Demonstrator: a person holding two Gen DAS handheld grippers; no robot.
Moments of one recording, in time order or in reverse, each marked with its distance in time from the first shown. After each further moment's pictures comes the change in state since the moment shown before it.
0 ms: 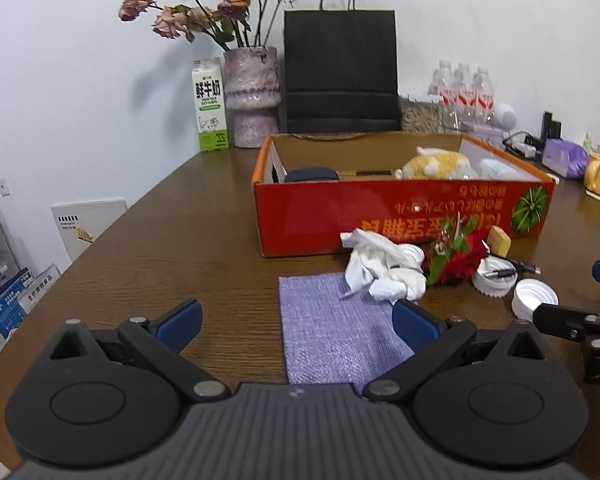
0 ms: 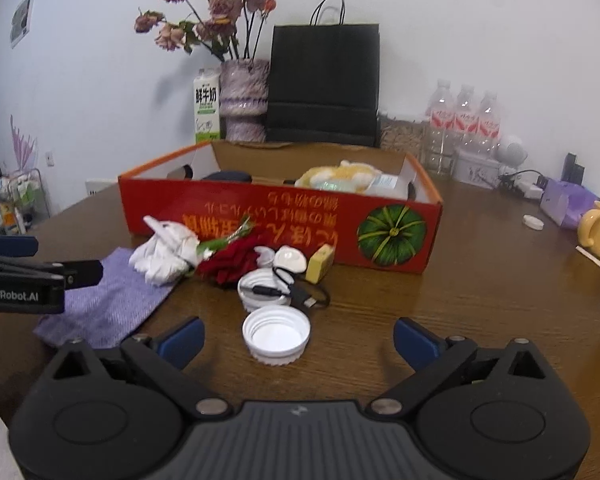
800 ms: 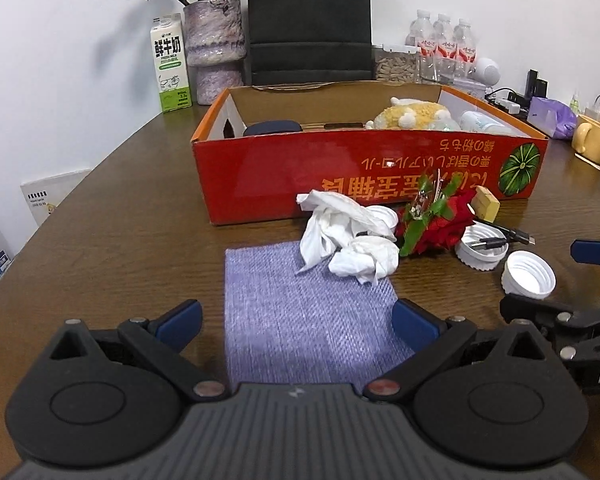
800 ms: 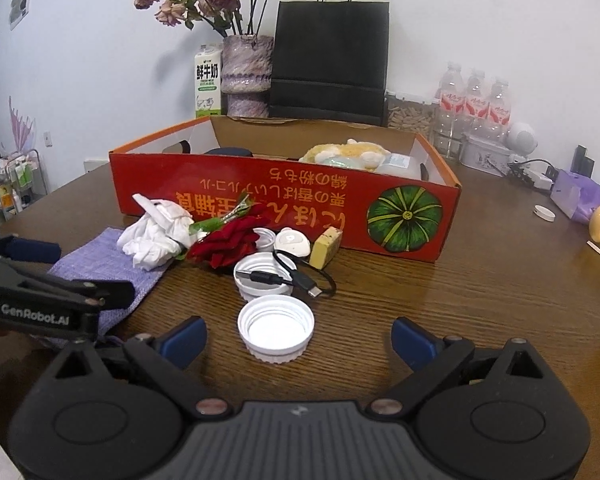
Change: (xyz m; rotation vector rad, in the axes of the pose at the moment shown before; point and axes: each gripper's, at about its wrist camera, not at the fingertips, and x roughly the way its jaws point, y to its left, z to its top) left arm 0.039 -0.021 0.005 0.033 0.144 -0.071; right arm 0.025 0.001 0.002 -0.023 0.062 0.000
